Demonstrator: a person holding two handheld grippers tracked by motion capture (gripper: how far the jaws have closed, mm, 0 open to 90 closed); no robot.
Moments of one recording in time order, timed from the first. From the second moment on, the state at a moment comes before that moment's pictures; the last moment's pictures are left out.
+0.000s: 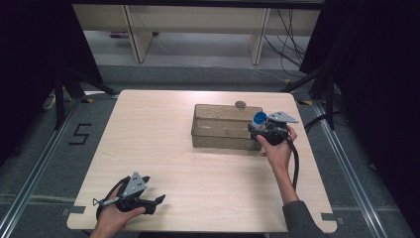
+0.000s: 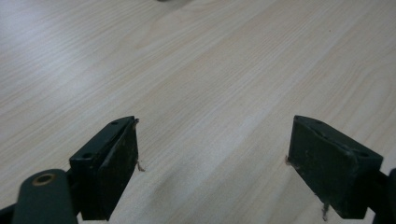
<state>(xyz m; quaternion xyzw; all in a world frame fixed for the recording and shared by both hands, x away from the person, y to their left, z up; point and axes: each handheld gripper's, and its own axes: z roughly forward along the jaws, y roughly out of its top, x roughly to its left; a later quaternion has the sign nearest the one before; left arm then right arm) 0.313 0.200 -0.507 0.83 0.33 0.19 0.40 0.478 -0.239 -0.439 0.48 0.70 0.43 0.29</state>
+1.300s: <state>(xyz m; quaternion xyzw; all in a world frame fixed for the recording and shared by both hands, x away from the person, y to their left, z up) 0.311 0.199 -0.507 0.82 0.34 0.19 0.41 0.447 -0.249 -0.426 0.46 0.71 0.45 0.29</state>
